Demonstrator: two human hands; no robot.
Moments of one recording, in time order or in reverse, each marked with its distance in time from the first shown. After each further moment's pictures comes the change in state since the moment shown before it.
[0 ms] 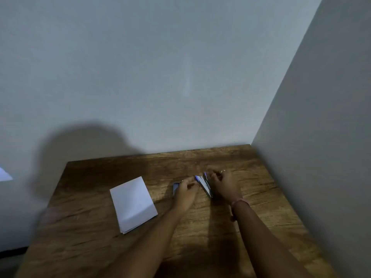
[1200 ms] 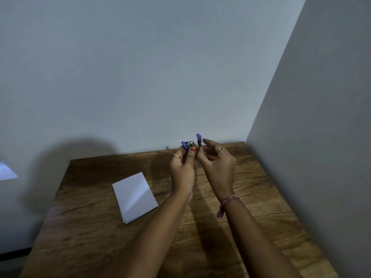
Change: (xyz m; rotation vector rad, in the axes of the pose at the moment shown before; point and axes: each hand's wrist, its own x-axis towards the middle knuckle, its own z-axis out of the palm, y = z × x) left_hand -0.062 0.083 0.008 -0.591 0.221 0.487; right_hand -0.069 -0.104 -0.042 0.481 0.512 -0.331
